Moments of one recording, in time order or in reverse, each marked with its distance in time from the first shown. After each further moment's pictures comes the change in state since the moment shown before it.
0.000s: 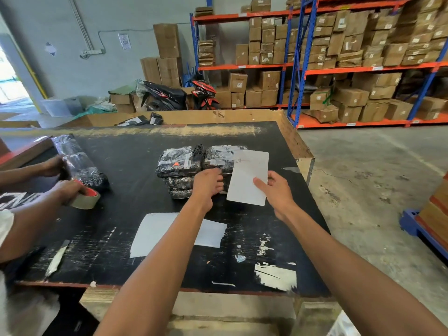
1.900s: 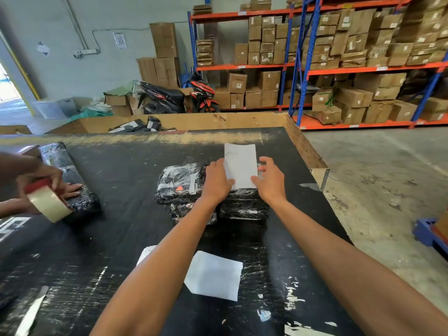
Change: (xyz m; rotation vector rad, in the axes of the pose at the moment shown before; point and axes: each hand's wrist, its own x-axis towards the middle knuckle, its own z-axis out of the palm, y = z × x) left_hand 0.141 0.025 0.009 0.944 -0.097 0.594; right_hand 0.126 -0.023 0.074 -0.496 0.144 -0.205
